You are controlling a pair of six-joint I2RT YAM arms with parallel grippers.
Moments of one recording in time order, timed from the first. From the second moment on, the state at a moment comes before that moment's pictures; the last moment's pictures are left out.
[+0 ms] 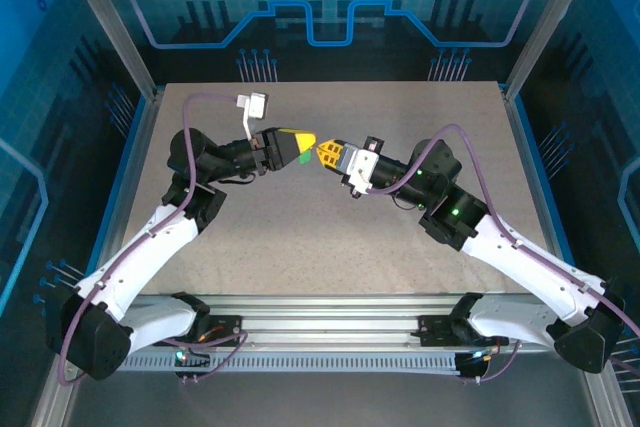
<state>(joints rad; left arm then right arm) -0.41 1.13 0.94 0.55 0.89 -1.09 0.79 1.09 1.04 0.12 -0.29 -0.64</state>
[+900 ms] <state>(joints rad) -0.40 1.07 0.90 0.59 0.83 -1.14 0.90 1.11 0.97 0.31 -0.12 -0.75</state>
